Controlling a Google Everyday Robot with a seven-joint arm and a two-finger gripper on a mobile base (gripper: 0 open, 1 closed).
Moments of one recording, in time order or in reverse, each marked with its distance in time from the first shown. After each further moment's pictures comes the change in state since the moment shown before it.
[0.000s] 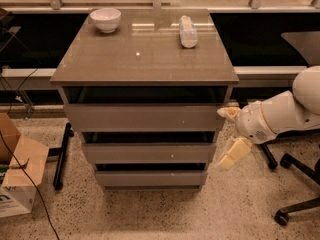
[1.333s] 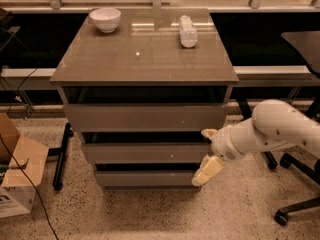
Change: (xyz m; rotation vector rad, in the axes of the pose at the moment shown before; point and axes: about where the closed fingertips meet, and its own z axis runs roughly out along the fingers) arm 0.041 0.003 0.100 -0.011 0.046 0.077
